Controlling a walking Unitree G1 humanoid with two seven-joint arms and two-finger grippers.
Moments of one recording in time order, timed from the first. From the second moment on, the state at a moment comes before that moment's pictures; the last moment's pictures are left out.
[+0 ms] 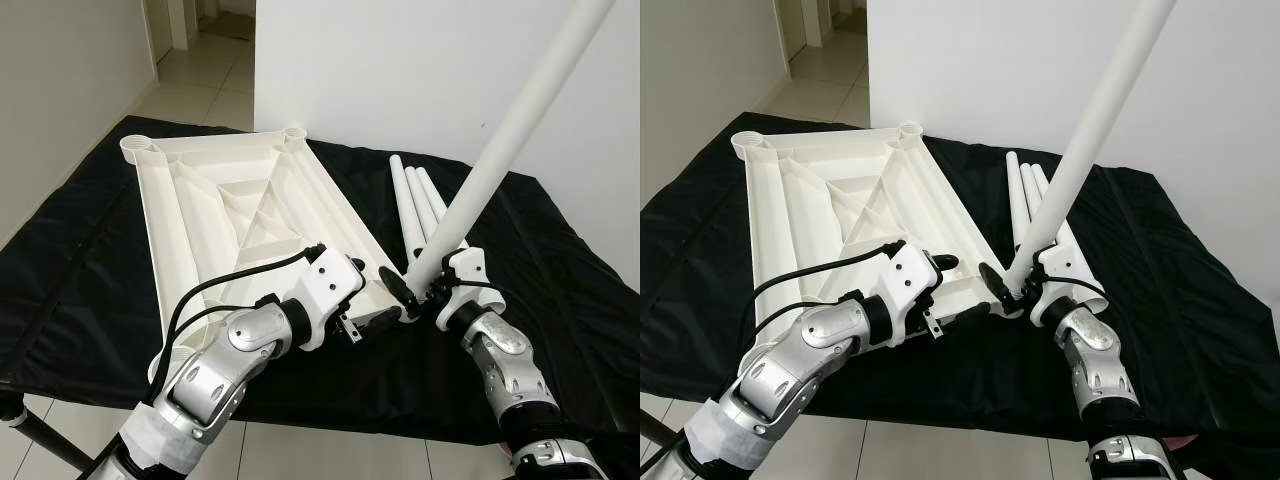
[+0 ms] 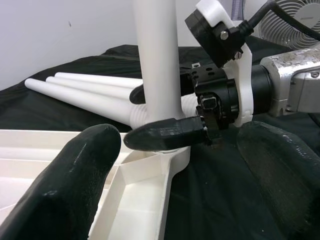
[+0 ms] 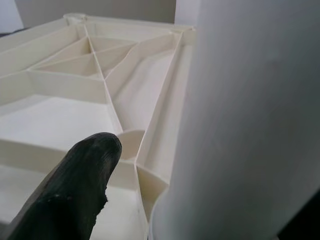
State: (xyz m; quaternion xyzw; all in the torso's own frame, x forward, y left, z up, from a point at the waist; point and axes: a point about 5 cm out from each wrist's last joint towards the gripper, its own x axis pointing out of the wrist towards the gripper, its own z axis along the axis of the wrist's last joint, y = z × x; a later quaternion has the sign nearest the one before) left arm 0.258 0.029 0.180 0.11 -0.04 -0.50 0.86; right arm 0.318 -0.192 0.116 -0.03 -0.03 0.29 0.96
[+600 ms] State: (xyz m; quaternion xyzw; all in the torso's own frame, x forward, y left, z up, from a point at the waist) left arm 0.258 0.029 0.179 0.11 -0.04 -0.50 0.86; right arm 0.320 -0.199 0.116 -0.03 -0.01 0.32 0.95
